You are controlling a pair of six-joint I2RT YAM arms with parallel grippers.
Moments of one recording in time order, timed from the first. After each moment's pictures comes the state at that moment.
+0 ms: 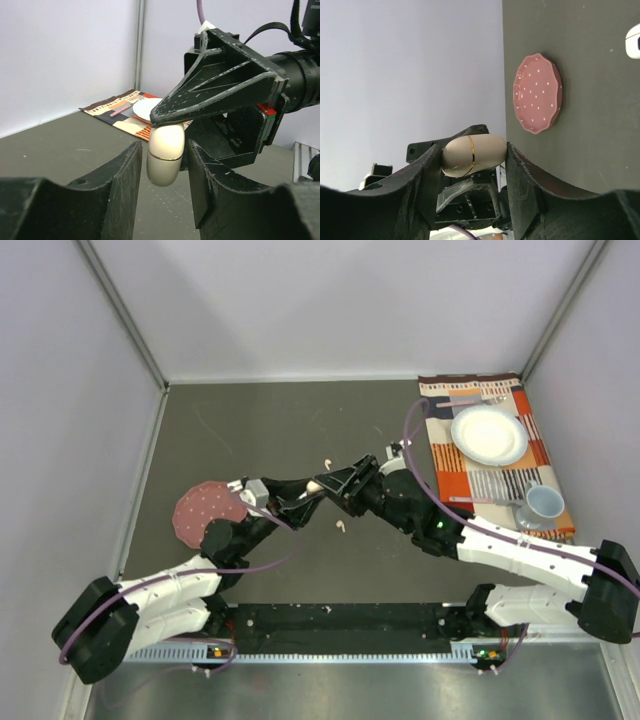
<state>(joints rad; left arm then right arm) -0.73 0.98 0.22 1.19 0.20 -0.23 1.02 1.14 0.82 0.12 0.24 1.42</state>
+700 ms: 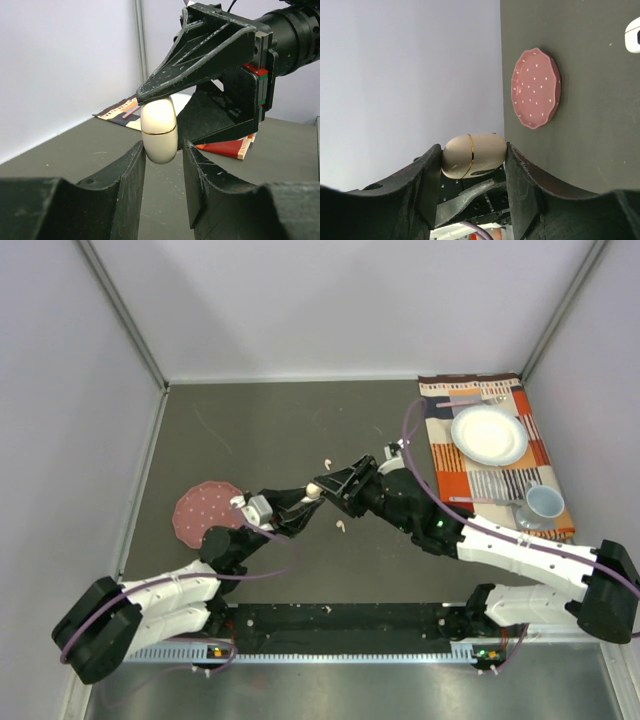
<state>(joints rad) -0.73 0.98 0.15 1.26 0.27 -0.07 1.02 1.15 0.83 0.10 0.21 1.42</state>
